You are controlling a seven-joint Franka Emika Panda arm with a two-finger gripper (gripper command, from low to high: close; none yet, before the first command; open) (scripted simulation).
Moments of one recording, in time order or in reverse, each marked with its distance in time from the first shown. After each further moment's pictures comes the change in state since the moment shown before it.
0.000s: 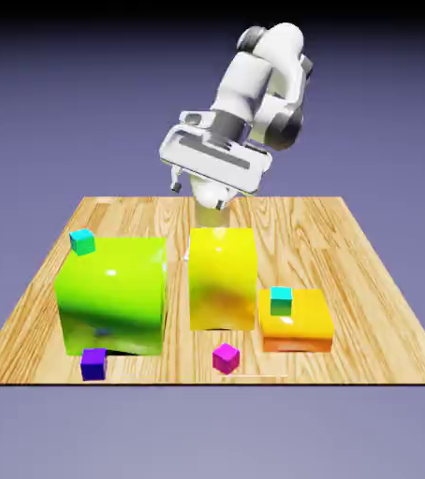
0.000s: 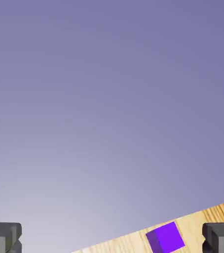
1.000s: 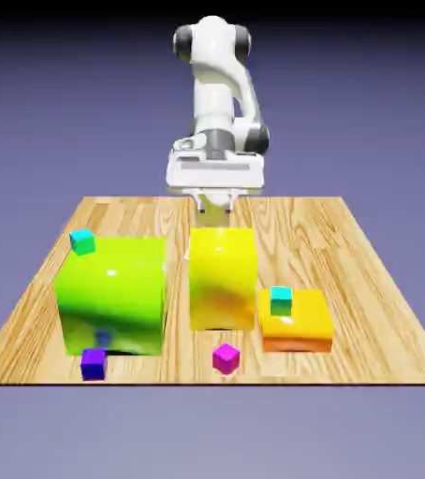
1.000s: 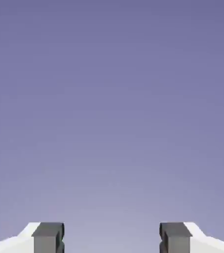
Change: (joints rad) arm 1.087 0.110 -0.992 -0.450 -0.267 0.594 -0.081
